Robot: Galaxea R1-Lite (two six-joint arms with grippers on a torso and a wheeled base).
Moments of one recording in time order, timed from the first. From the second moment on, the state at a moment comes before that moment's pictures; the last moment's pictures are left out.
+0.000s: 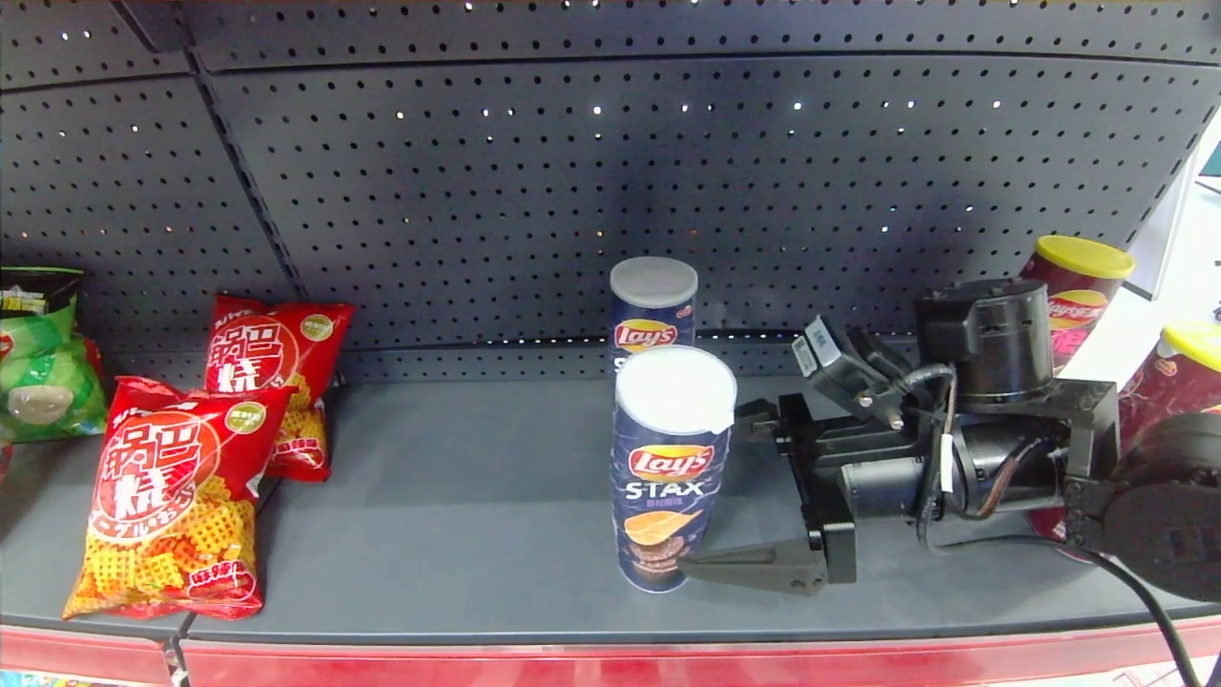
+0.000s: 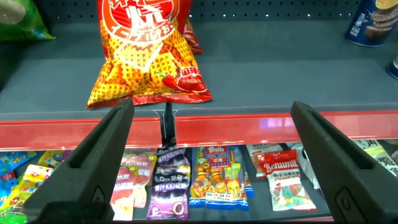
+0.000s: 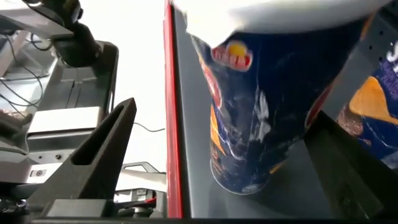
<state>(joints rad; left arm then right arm) -0.01 0.00 -0.01 0.01 -0.04 -0.01 0.58 1.70 -0.83 -0.43 0.81 -0.38</state>
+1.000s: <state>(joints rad) 0.00 0.00 -0.01 0.01 -0.04 -0.01 0.37 1.27 -0.63 -0.43 0.81 -0.32</state>
